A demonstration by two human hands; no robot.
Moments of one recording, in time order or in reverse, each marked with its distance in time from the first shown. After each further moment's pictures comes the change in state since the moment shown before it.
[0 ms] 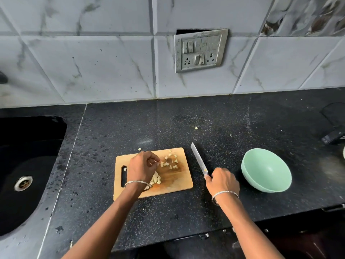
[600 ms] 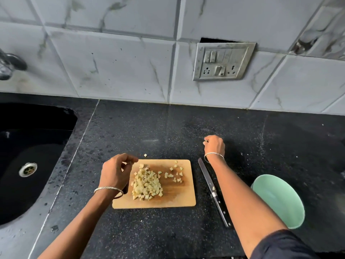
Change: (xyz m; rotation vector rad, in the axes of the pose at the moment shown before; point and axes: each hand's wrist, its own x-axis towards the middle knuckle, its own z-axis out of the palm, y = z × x) left_hand 0.009 -0.048 -0.057 -0.007 0.152 -0.120; right_hand 0.179 -0.079 0.004 0.296 0.101 -0.128
